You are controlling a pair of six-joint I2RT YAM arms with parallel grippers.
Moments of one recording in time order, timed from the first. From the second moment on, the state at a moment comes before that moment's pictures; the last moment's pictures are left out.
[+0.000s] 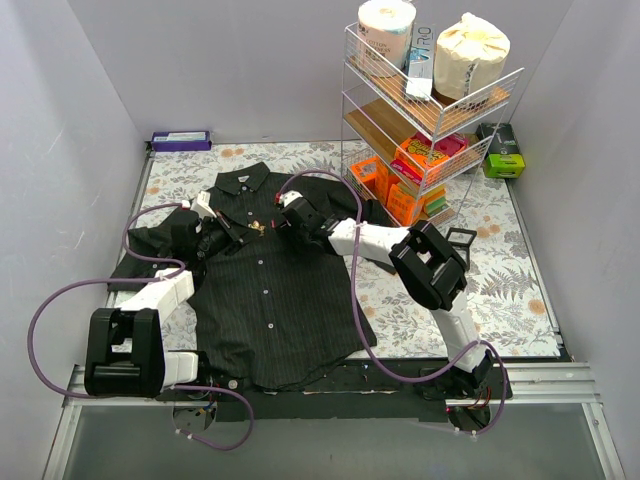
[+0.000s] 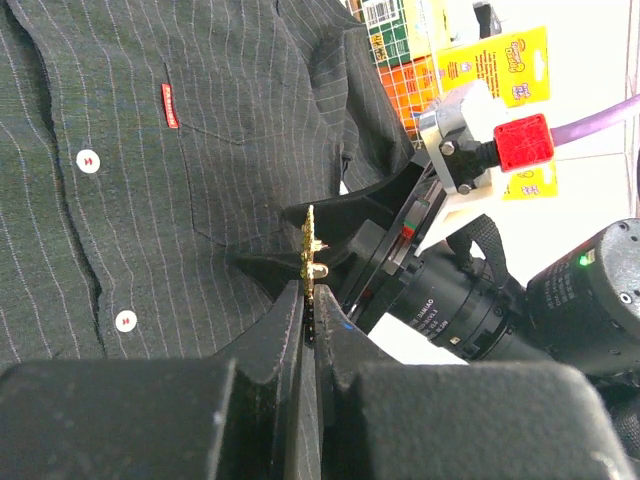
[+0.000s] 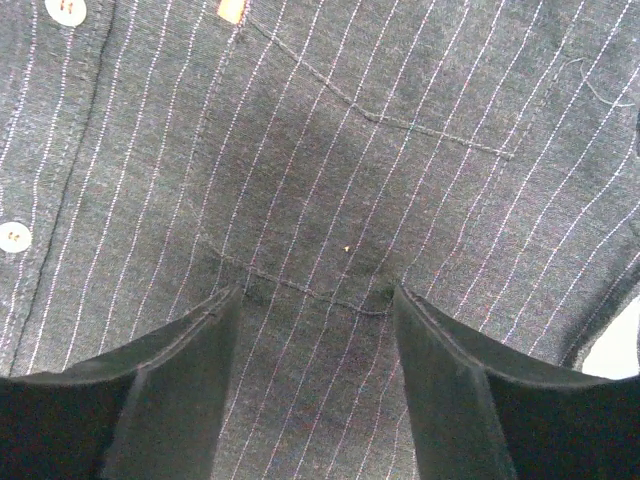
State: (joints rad) left arm -0.04 1.28 0.55 0.33 0.54 -0.83; right arm 0.90 2.14 1.53 -0.25 0.16 0.21
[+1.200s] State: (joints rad) left arm -0.15 1.25 0.41 0.45 0.43 -0.89; right arm 0.87 2.10 1.47 -0.24 0.08 0.29
